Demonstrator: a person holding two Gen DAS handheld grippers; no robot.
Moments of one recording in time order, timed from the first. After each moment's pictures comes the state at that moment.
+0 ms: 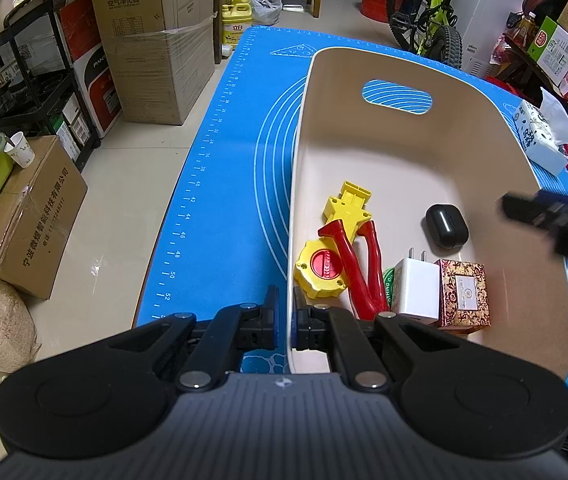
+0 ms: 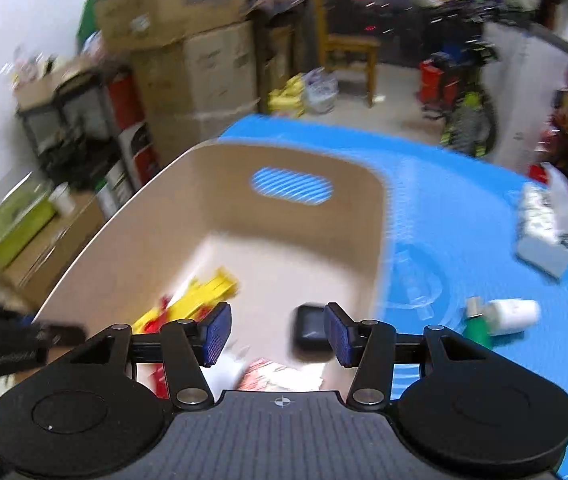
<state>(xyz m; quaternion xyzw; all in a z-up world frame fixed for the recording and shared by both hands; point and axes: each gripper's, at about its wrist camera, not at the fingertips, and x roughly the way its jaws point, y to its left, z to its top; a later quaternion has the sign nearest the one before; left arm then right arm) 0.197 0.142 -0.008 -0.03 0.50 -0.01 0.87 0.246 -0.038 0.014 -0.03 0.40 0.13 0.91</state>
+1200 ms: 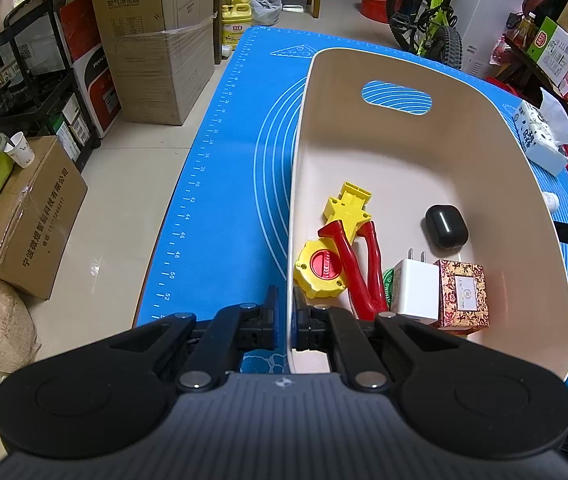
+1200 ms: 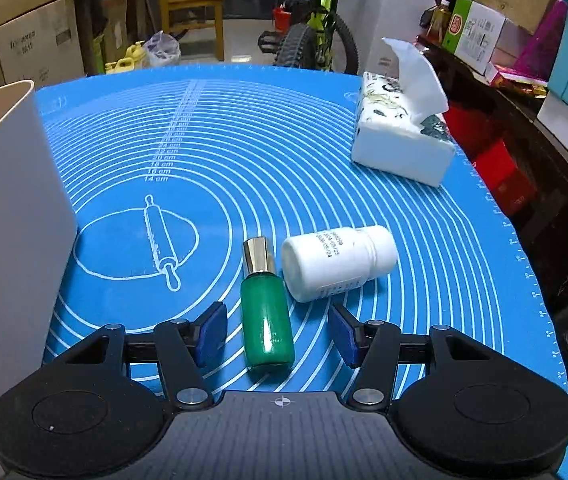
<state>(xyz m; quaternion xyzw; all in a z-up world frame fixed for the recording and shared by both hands) 0.197 0.146 -0.007 -0.03 0.50 -0.01 0.87 0.323 -0.173 -0.097 -0.01 0.45 -0.06 0.89</state>
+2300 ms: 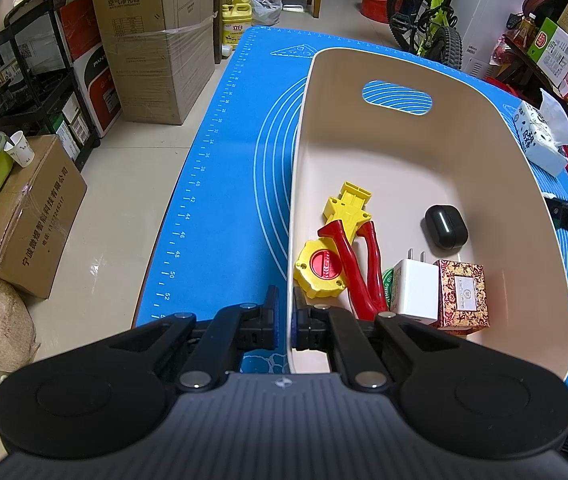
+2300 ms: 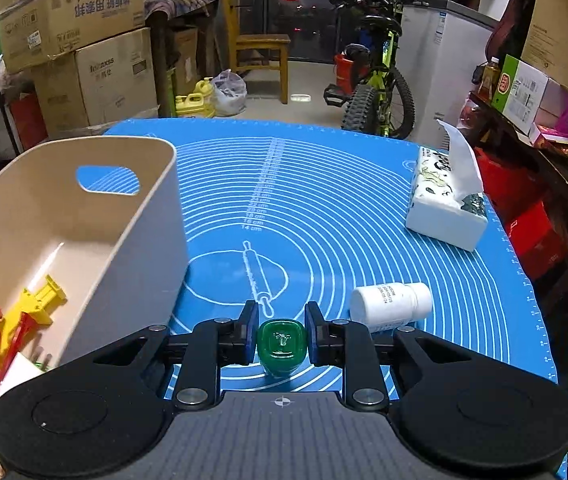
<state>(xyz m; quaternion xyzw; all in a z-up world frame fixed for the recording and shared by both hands) 0.197 0.146 -0.008 -0.03 0.50 -0.01 0.87 0.285 -0.141 -0.034 -0.02 0.39 0.03 0.92</state>
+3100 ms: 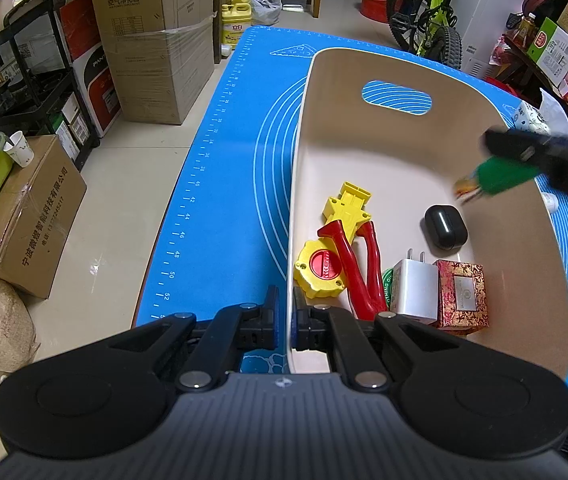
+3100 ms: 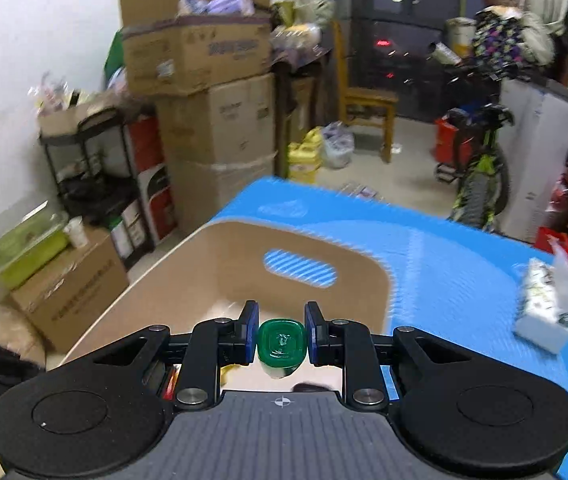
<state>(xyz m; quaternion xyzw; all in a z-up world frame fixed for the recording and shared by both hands) 0.196 0.145 -0.008 -0.03 0.50 -0.01 0.87 0.261 -0.026 0.040 -0.05 0.34 0.18 0.92</state>
